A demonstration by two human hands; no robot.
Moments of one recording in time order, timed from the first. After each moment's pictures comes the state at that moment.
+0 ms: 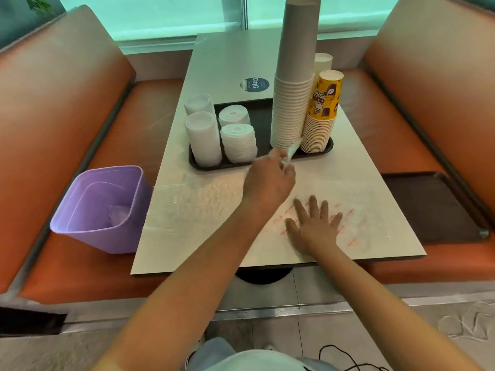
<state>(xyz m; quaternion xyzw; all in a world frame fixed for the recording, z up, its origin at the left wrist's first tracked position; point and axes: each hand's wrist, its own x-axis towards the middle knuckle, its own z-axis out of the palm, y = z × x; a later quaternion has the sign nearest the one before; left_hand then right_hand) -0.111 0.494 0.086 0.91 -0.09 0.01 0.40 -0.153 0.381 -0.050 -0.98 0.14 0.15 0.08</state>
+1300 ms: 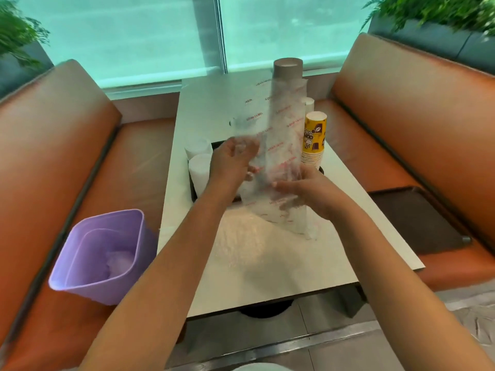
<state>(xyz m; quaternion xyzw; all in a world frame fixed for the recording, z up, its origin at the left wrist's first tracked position) -0.049 0.554 0.151 0.70 -0.08 -0.06 0.71 -0.113 0.405 0.129 -0.70 0.07 0.06 0.71</state>
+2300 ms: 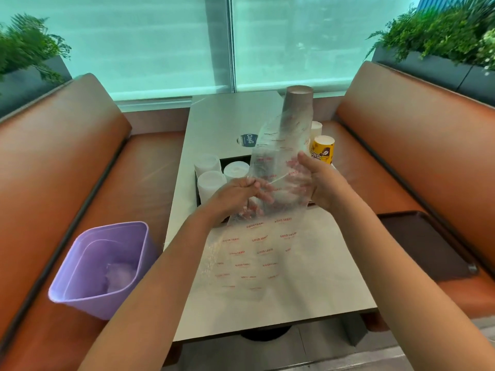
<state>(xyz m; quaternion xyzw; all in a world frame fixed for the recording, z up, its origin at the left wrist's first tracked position) -0.036 0.586 0.148 0.75 -0.20 -0.24 0.58 -0.068 0.400 0.156 -0.58 0.14 -0.05 0.80</state>
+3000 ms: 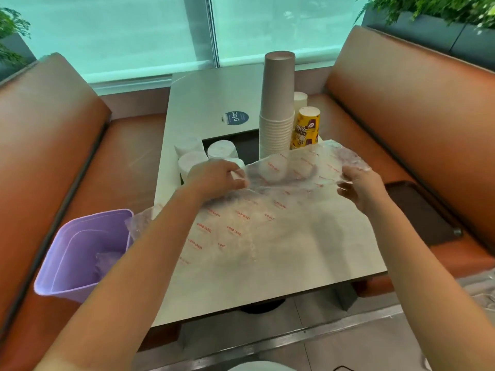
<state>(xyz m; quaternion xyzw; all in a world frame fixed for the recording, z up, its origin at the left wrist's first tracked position) -0.005 0.578 0.132 0.96 -0.24 -0.08 0.12 -0.098 0.298 0.080 -0.57 0.36 -0.15 0.72</state>
